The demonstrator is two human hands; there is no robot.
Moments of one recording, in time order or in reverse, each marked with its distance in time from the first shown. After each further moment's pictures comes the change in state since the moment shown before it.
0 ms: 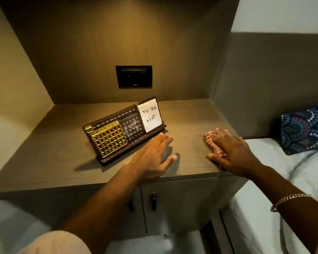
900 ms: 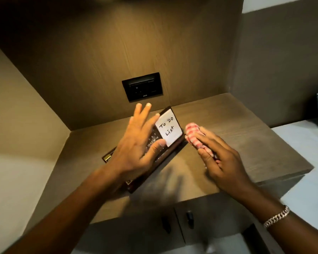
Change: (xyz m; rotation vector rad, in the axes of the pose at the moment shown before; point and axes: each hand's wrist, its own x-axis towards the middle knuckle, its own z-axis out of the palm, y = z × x) left_hand 0.004 -0.049 -0.126 0.037 0.164 0.114; right_hand 0.023 -0.160 -0.001 0.759 0.560 -0.170
